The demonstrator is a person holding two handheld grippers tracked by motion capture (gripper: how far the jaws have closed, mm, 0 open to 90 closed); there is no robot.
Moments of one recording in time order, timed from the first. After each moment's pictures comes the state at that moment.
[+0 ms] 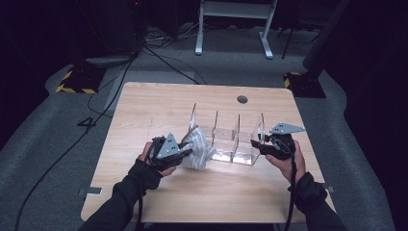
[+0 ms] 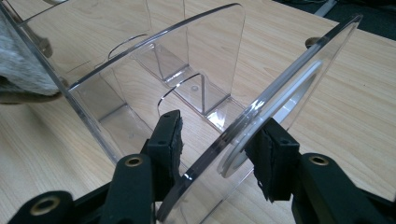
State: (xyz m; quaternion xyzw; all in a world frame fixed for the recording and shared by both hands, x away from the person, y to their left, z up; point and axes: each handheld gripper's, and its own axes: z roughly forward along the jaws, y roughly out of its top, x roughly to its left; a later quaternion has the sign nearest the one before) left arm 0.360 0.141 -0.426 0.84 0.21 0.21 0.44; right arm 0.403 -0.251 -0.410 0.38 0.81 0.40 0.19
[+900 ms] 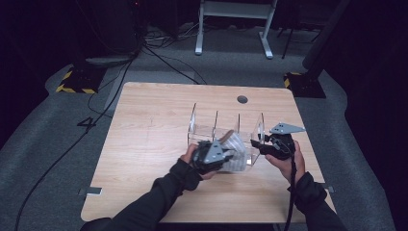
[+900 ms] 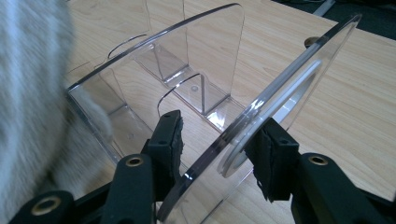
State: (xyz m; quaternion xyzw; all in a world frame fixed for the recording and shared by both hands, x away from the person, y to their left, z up) left arm 0.361 0.011 -0.429 0.86 0.13 0.18 0.46; right arm 0.403 -0.250 -0.411 0.38 0.81 0.40 0.19
